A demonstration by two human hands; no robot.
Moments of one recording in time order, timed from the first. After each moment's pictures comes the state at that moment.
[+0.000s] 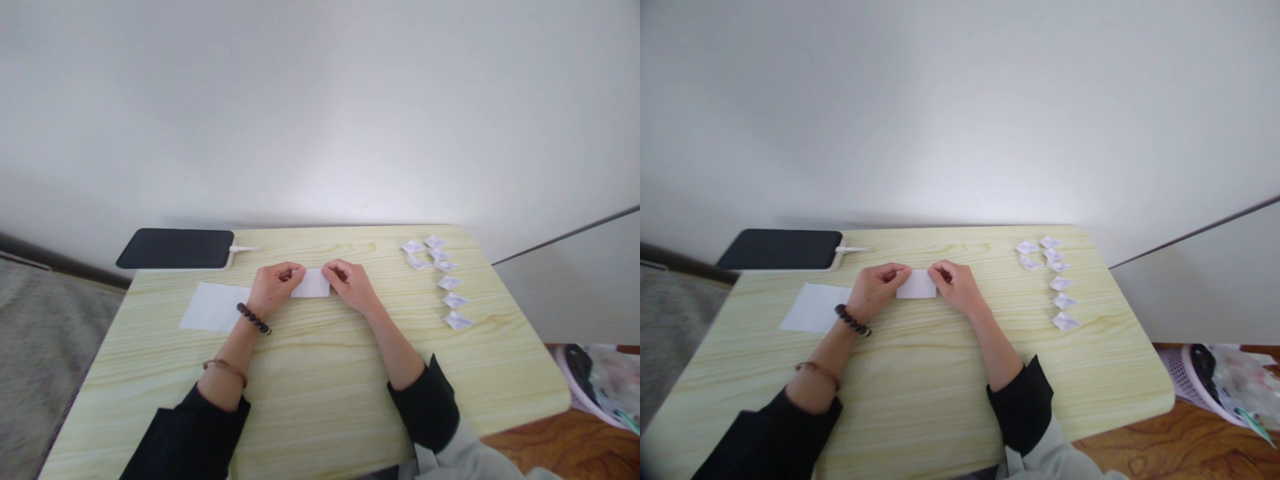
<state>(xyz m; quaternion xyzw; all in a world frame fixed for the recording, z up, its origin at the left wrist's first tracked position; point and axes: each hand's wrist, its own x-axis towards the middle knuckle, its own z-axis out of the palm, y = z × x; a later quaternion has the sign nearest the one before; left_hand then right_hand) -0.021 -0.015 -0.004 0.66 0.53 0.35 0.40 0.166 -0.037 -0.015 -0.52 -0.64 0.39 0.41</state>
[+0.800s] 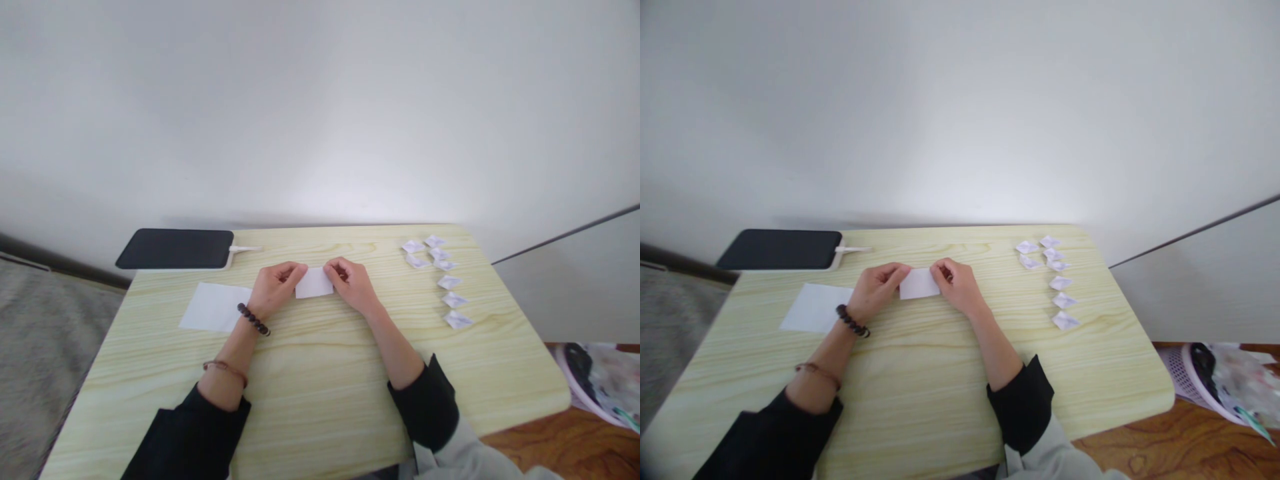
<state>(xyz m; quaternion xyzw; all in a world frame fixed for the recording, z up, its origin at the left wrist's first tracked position) -0.020 -0.015 -0.002 0.65 0.50 0.35 0.45 0.166 -0.036 -0.016 -0.54 -0.65 0.34 0.41</state>
